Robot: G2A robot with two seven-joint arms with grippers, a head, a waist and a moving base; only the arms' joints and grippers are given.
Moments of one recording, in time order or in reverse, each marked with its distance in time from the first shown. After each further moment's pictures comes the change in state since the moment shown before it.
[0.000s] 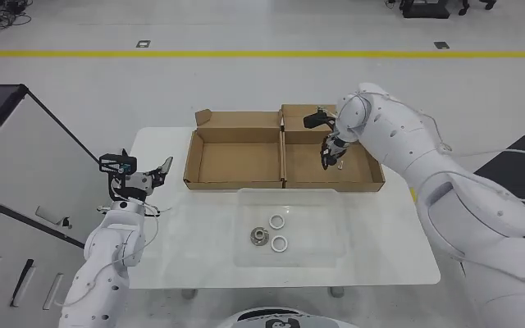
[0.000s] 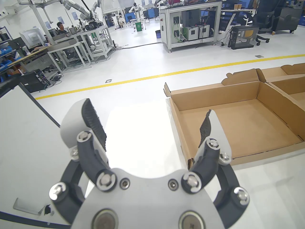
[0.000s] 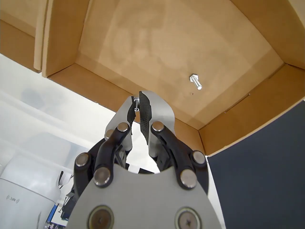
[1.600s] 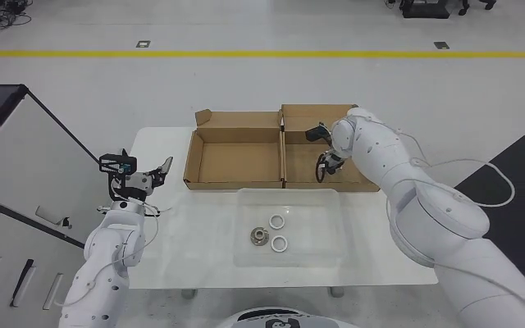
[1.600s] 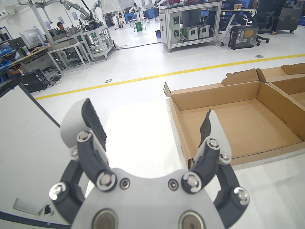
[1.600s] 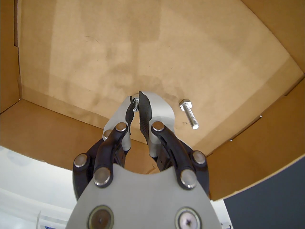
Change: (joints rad) left arm 0.000 0.000 0.000 0.000 0.000 0.000 0.000; right arm -0.062 -0.158 0.003 0.340 -0.127 -0.096 -0.230
